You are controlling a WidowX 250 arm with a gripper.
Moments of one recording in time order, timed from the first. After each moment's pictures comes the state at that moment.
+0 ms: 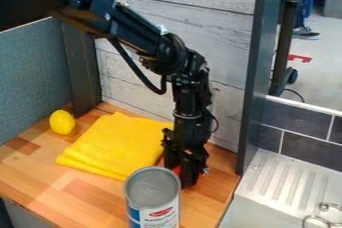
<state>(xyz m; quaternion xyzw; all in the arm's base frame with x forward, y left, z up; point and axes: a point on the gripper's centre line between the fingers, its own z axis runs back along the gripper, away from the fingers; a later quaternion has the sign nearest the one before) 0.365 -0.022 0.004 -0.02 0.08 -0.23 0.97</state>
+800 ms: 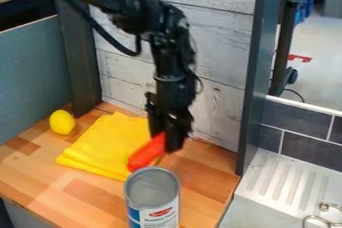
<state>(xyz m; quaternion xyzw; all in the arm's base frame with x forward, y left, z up) 0.360 0.010 0.071 0.01 0.01 -0.20 0.98</state>
